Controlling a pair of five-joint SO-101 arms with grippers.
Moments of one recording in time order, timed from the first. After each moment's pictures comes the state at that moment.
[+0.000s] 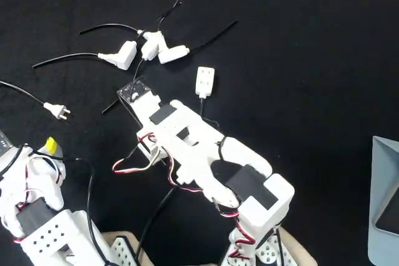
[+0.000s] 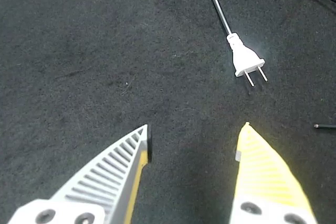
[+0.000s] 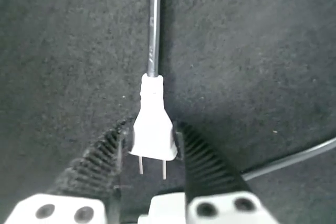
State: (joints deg) left arm -44.2 -87.3 80.2 57.6 3.8; right arm -42.5 12.9 22.0 58.6 -3.0
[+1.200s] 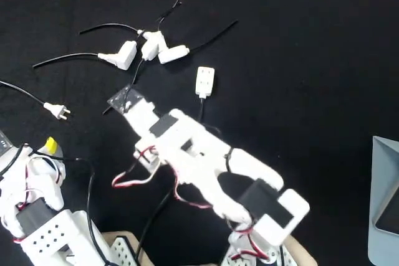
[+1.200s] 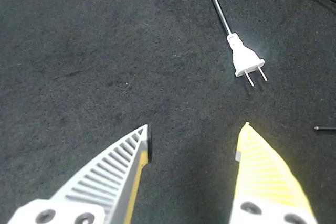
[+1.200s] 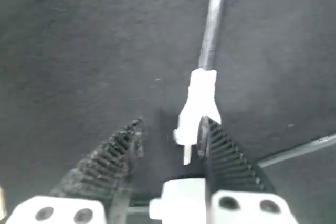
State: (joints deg) left arm -44.2 -87.3 80.2 57.6 3.8; right arm -44.1 6.8 27.8 56.0 0.1
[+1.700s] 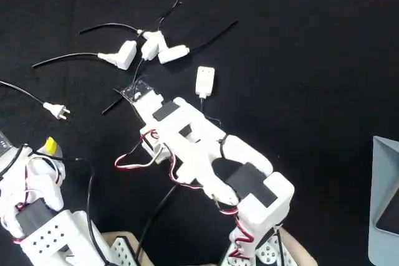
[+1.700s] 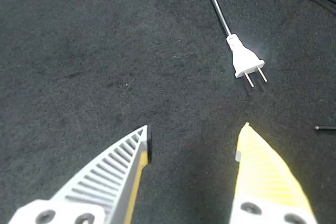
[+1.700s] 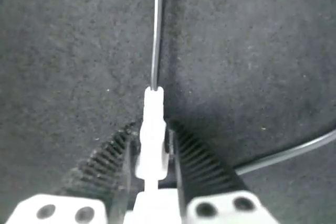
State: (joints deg) left arm -44.2 -87.3 80.2 57.6 3.8; right arm -41.1 14.1 22.1 58.9 0.5
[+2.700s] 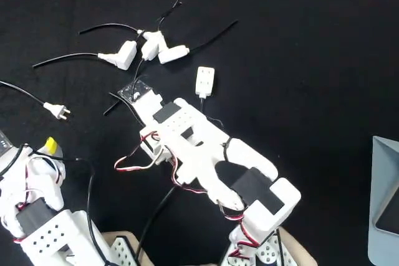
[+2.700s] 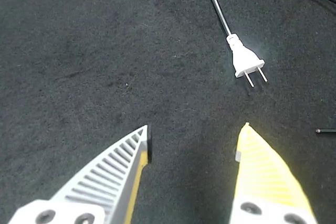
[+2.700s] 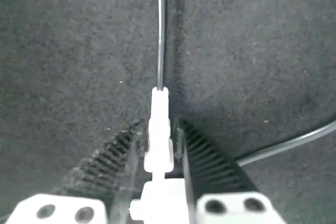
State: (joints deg) left arm -44.2 -87.3 80.2 57.6 3.8; right arm -41.6 10.2 23.5 59.9 0.5
